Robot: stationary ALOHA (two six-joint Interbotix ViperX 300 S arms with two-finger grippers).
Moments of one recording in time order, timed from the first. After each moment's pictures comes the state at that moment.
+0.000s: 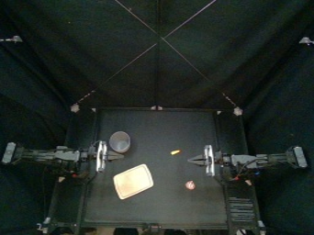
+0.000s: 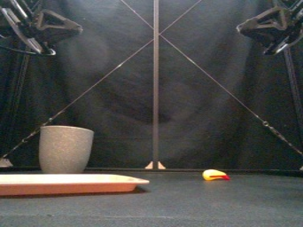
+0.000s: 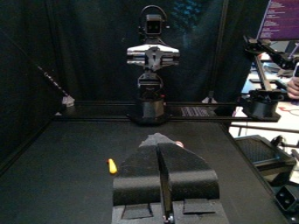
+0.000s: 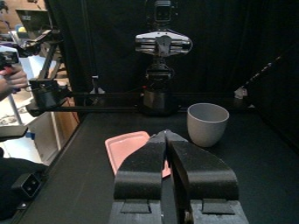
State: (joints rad) left arm 0.00 -0.96 1.19 0.00 -0.29 0.00; right arm 0.00 -0.97 1.17 0.00 -0.30 0.00
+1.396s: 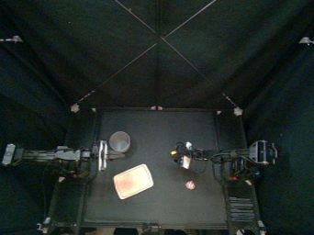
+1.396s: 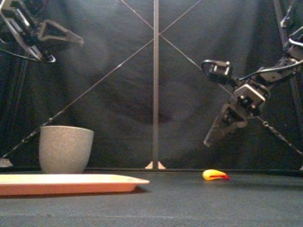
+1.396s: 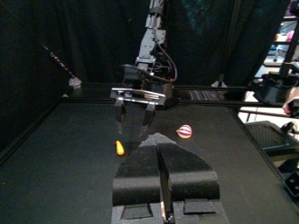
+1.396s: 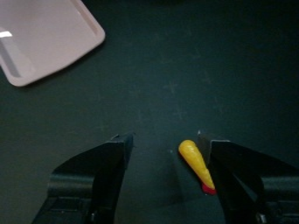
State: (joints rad) left arm 0.06 -0.95 1.20 0.00 -0.23 0.00; right arm -0.24 -0.16 1.00 -0.06 -0.18 0.03
